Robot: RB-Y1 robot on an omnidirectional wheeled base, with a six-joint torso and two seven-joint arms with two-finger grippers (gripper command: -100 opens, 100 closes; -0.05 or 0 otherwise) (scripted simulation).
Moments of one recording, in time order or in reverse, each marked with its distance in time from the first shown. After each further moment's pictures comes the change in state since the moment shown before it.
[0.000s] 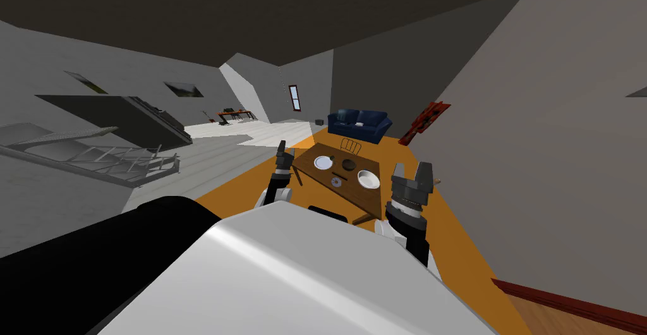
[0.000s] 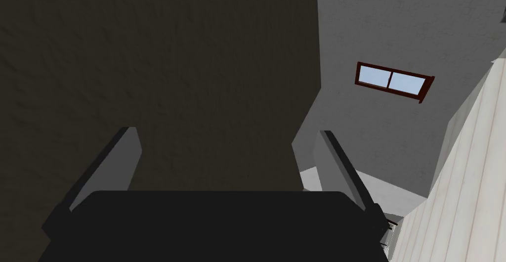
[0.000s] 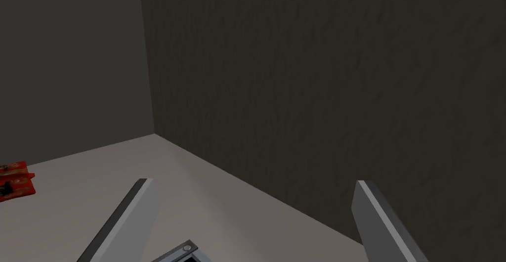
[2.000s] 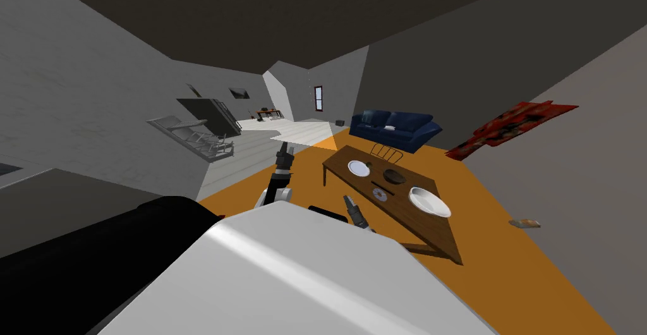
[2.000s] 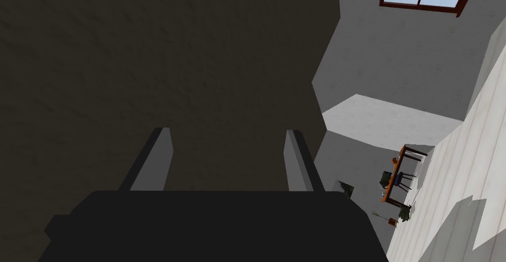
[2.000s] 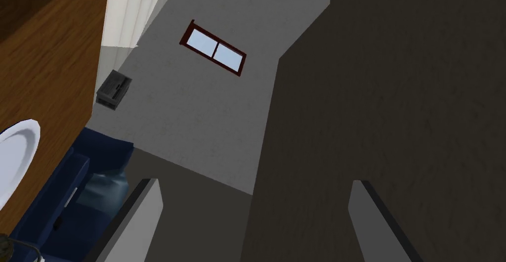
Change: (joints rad) left arm 0.000 0.000 0.000 0.000 0.000 0.000 0.000; right arm 0.048 -0.378 0.373 0.537 0.303 -0.075 0.071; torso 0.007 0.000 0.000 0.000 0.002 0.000
